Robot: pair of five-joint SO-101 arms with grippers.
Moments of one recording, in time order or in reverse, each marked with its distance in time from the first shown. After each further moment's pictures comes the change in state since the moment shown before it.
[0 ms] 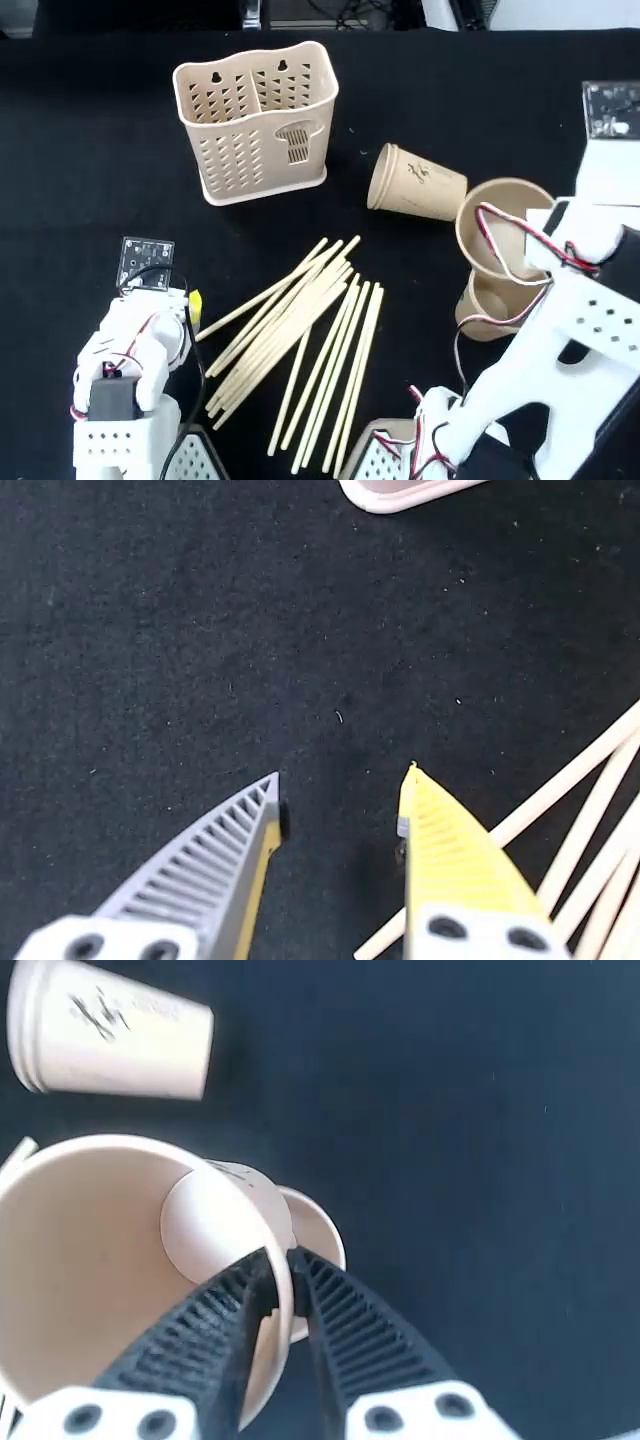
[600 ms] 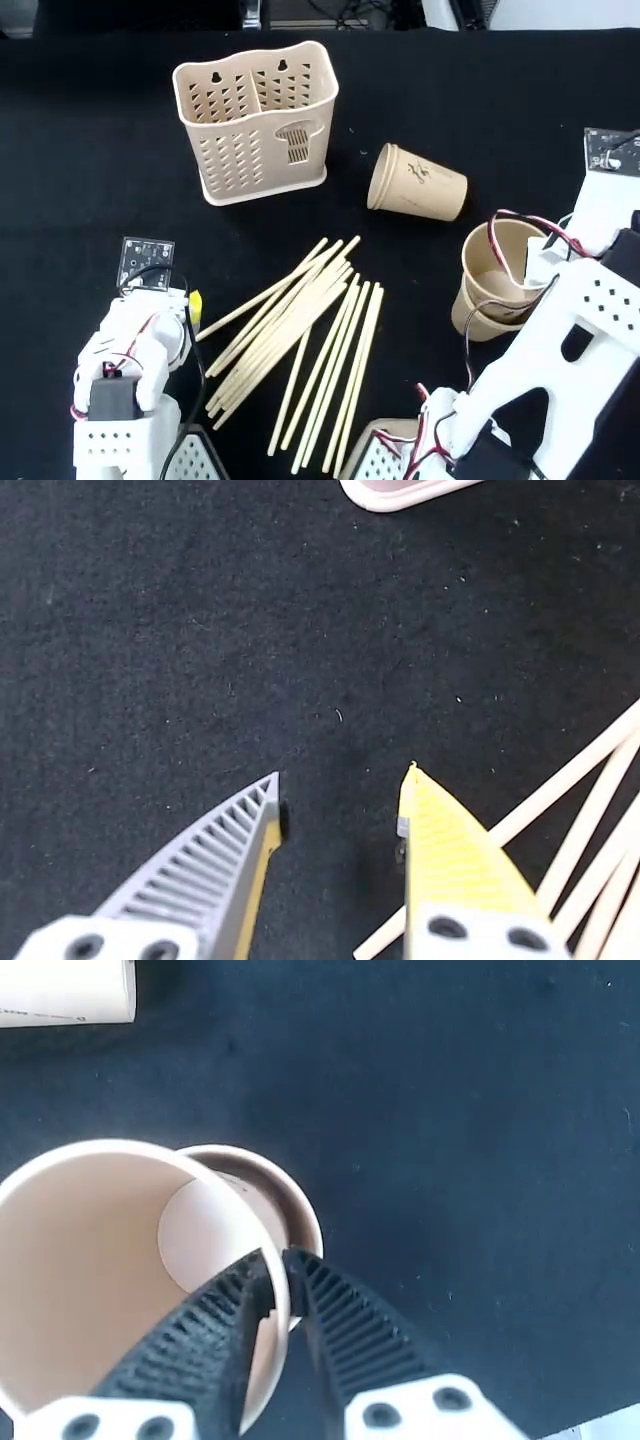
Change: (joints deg) left arm 0.0 0.0 0.3 0.0 0.0; right arm 5.3 0.1 20.4 -11.6 1.0
